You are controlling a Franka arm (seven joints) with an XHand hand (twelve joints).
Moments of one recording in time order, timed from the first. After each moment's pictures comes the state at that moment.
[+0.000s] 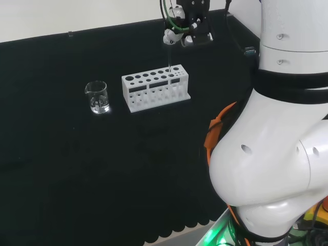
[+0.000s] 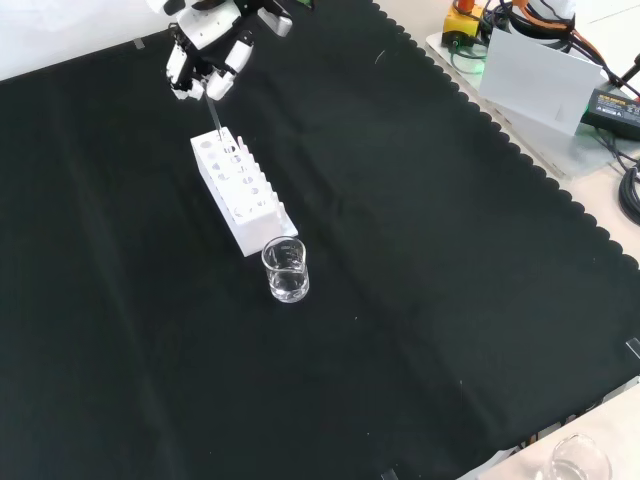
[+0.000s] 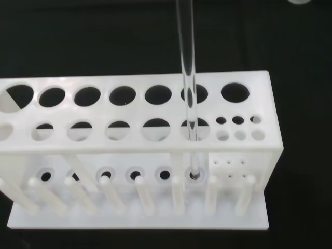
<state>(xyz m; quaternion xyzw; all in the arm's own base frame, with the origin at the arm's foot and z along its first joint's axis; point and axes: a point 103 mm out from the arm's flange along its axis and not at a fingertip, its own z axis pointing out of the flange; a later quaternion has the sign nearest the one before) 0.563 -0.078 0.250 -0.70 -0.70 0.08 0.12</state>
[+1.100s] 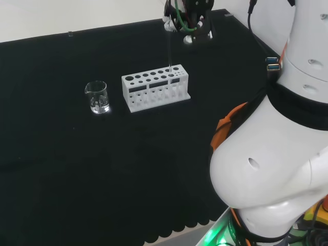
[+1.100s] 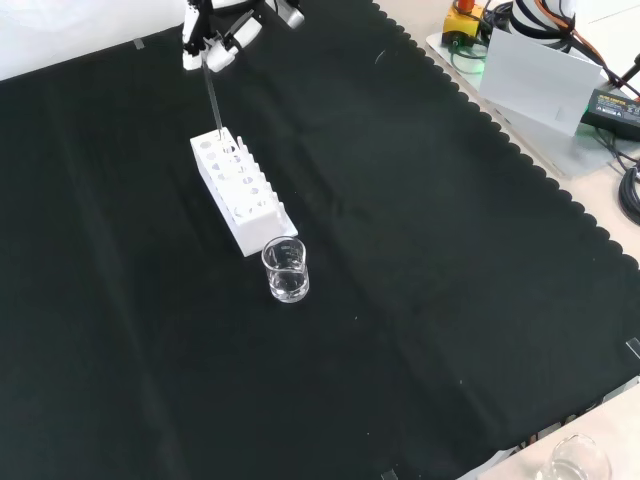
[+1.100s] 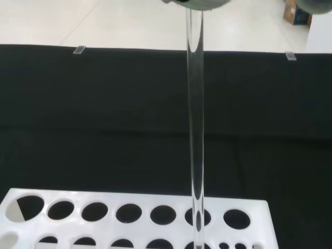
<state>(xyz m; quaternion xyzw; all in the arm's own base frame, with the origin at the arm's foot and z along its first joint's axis) 0.552 -0.067 0.292 -0.70 -0.71 -0.04 -0.04</state>
